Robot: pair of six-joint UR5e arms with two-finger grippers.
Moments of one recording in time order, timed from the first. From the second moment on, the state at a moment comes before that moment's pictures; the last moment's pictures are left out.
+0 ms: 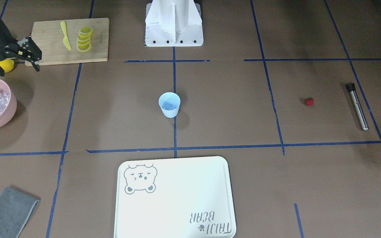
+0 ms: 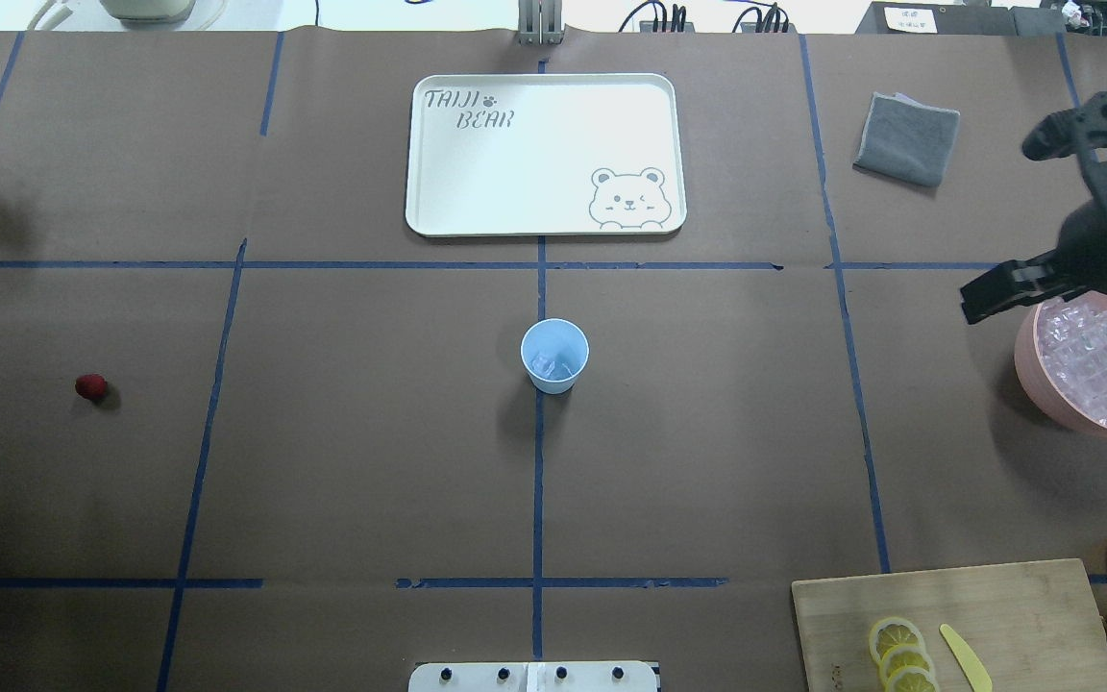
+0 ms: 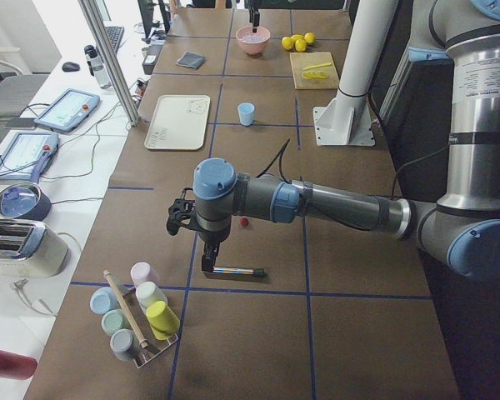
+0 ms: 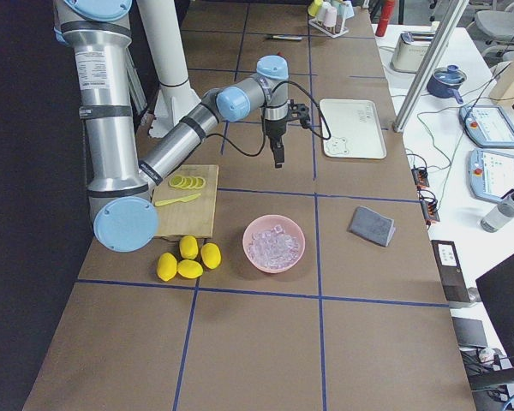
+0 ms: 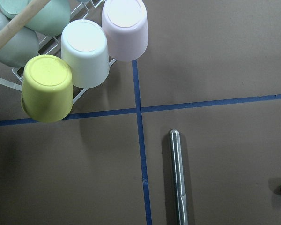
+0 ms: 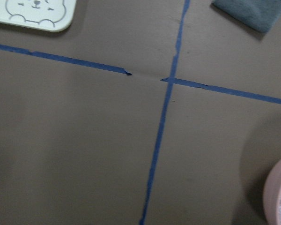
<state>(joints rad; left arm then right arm) -1.59 -1.52 -1.82 -1.55 -2.35 -0.01 1.00 -1.50 2.24 -1.80 2.10 0.53</state>
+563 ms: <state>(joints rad) -1.59 -1.52 -1.84 -1.55 -2.35 -0.04 1.17 -1.62 2.04 -1.62 2.28 0.33</state>
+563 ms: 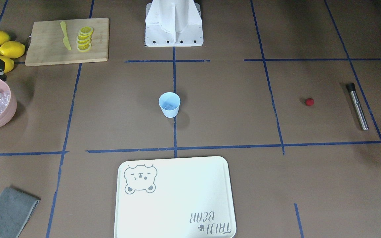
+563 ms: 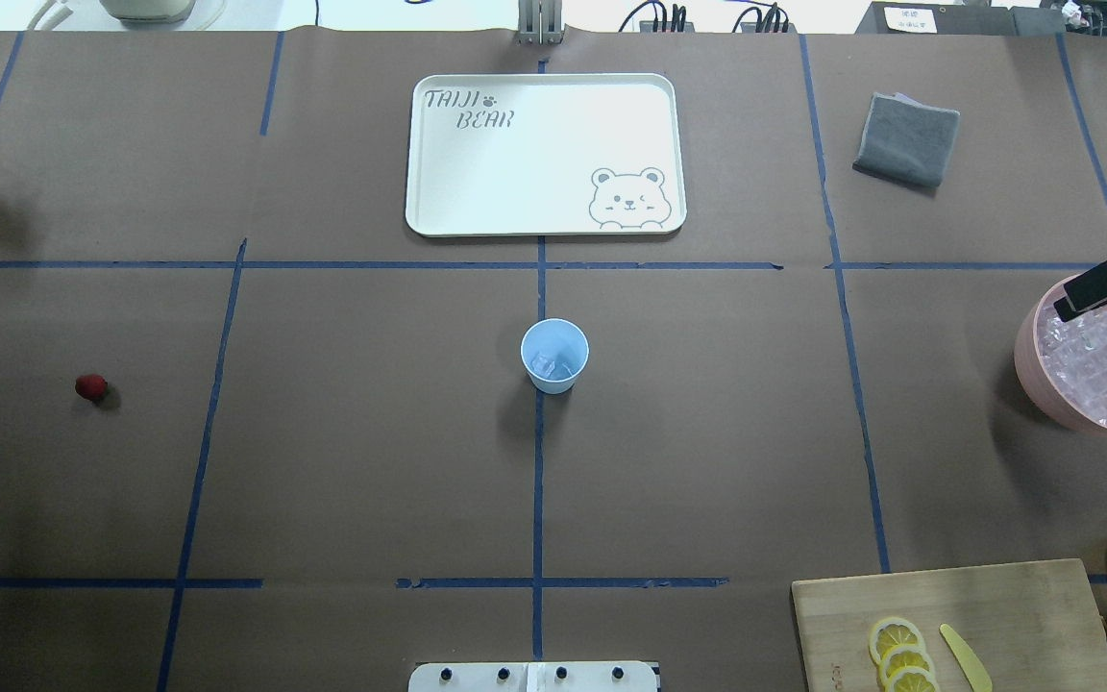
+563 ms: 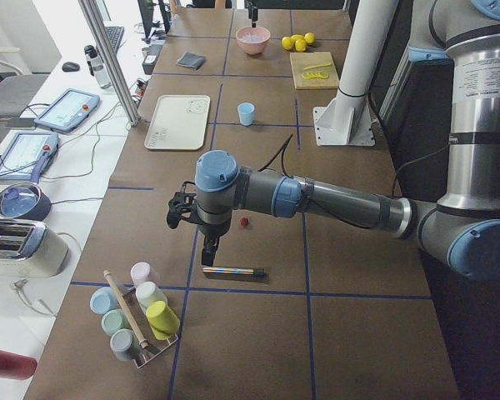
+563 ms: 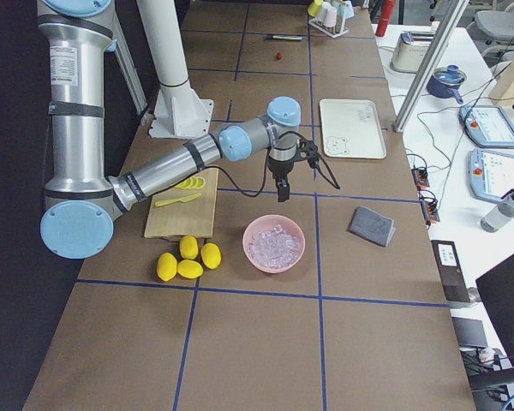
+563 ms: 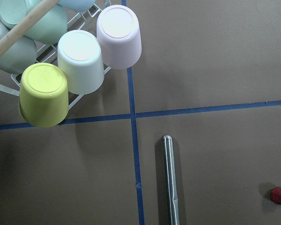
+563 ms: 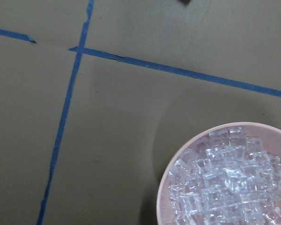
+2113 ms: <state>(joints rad) -1.59 -1.52 -1.84 -1.55 -2.35 -0.04 1.19 -1.61 1.69 -1.40 2.27 0.26</state>
